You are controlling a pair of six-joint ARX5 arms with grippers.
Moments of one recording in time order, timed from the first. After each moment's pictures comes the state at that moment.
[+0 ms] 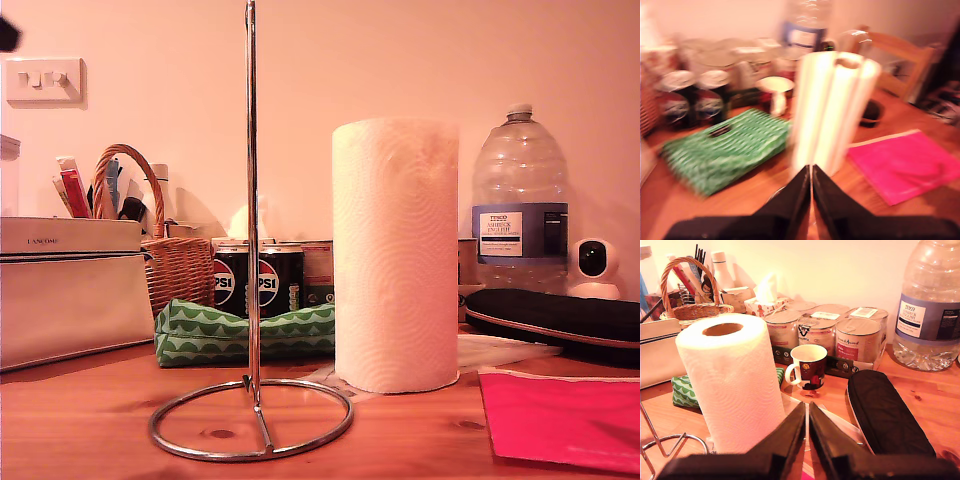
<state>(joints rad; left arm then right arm) -0.41 0.38 0.41 -0.25 0.42 -0.13 0.24 0.29 0.33 -0.18 -0.12 -0.03</state>
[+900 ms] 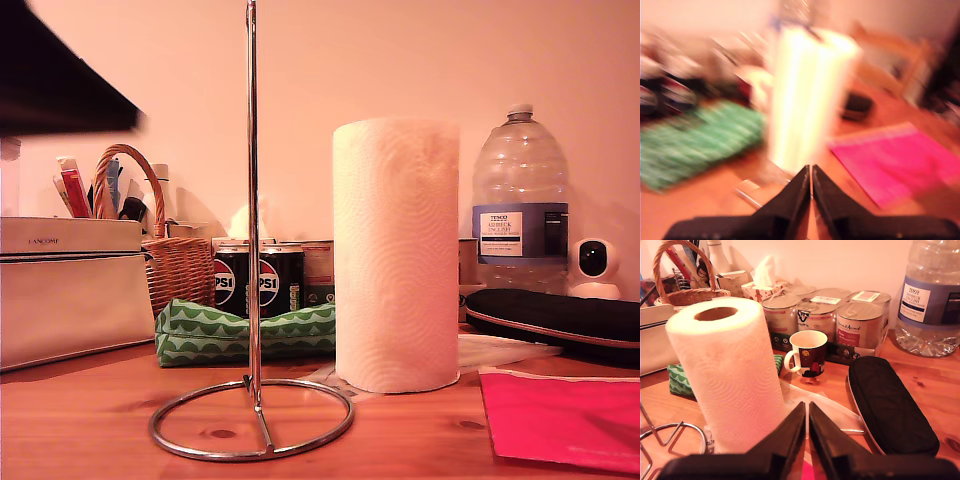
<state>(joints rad) -1.06 0.59 0.21 0.16 -0.25 -0.30 0.24 0.38 0.33 -0.15 -0.12 -0.03</state>
